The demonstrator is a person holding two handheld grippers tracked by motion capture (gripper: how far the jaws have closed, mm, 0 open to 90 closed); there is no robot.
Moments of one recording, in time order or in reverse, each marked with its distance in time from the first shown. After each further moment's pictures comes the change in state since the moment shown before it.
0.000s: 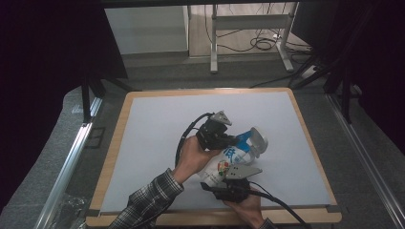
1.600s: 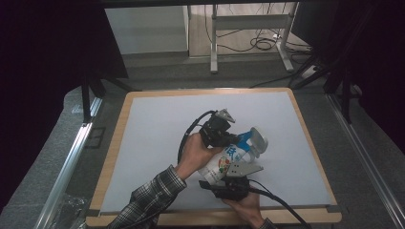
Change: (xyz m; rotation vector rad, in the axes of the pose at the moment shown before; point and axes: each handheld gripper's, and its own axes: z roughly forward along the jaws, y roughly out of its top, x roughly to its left) left arm 0.004 0.009 0.008 0.044 0.001 -0.016; right arm 0.001 0.009 -0.001 -0.042 0.042 0.024
